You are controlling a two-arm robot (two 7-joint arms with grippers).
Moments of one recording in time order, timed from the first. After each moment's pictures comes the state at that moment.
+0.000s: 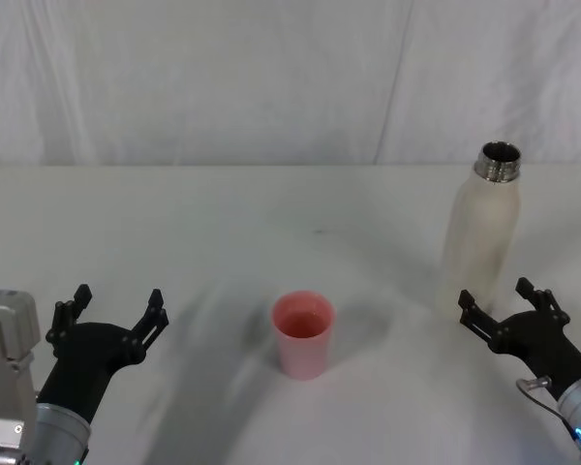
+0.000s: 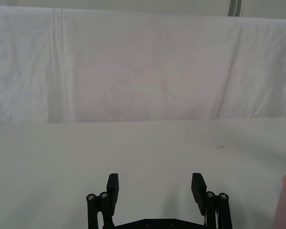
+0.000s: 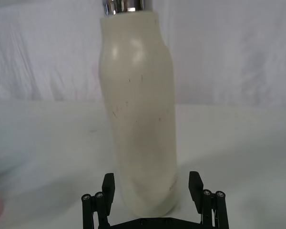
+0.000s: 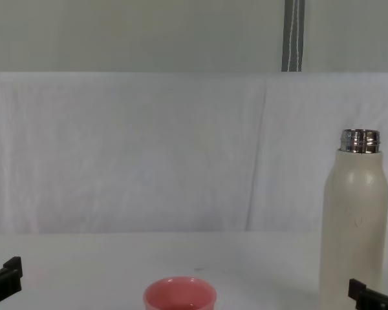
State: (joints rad) left arm 0.27 0.24 0.04 -1.85 -0.25 -0.02 -0.02; right arm 0.01 0.23 -0.16 -1.50 0.32 -0.07 0.25
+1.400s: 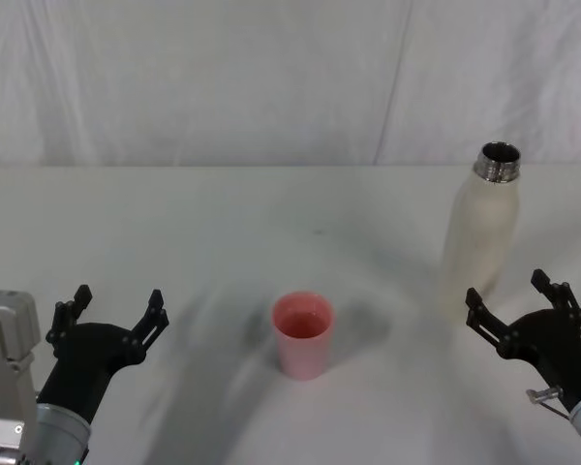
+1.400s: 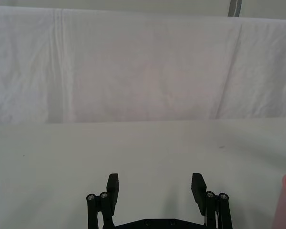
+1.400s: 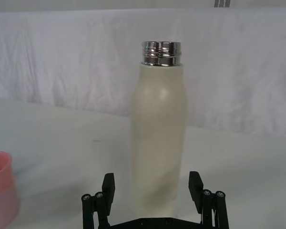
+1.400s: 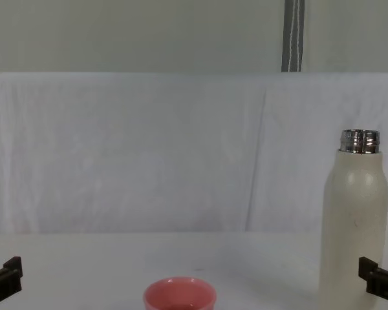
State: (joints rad) left arm 0.27 0.24 0.04 -1.85 -0.25 -0.02 -0.02; right arm -0.13 0.23 -0.15 -1.73 0.18 -0.05 0.18
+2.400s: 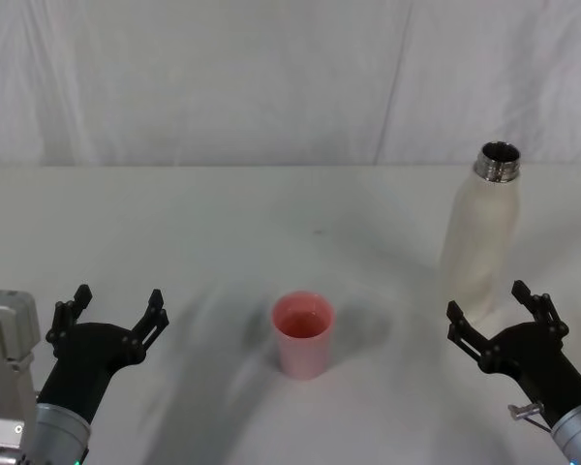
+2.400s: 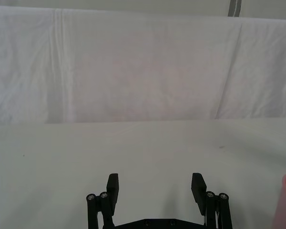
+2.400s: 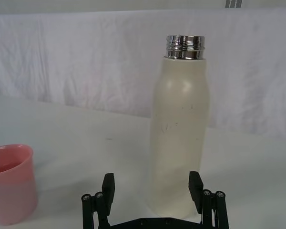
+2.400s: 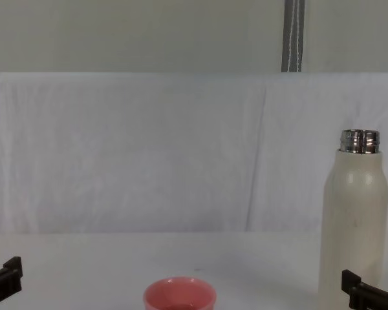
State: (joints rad) left arm 0.27 0.24 0.04 -1.85 -0.25 -0.02 -0.02; right arm -0.15 0.20 -0.17 -1.71 0.14 -0.10 0.19
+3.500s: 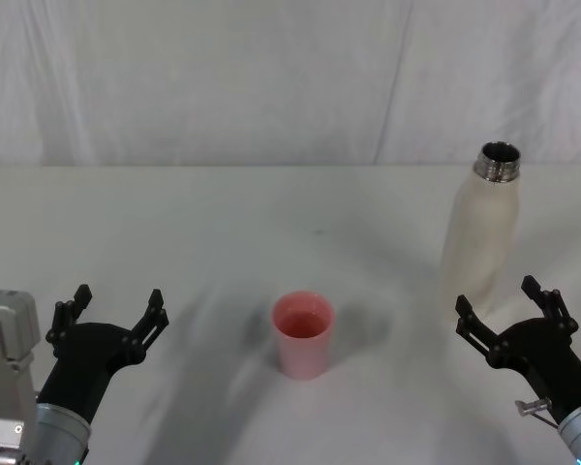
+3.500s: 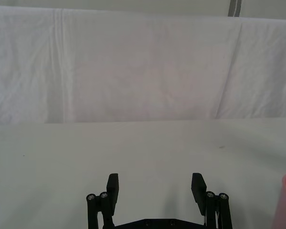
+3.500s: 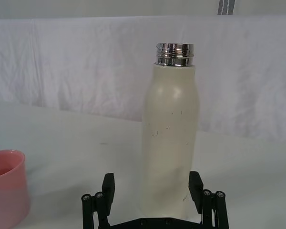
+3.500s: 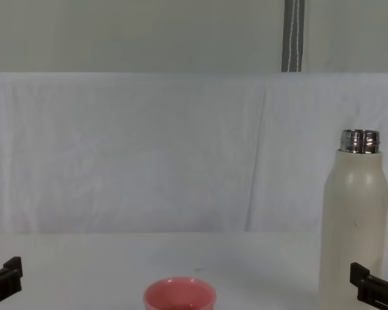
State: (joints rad) left arm 0.27 0.24 0.04 -1.85 -0.25 -0.02 -0.02; right arm -0.15 0.19 -0.15 -1.71 0.14 -0.12 0.19
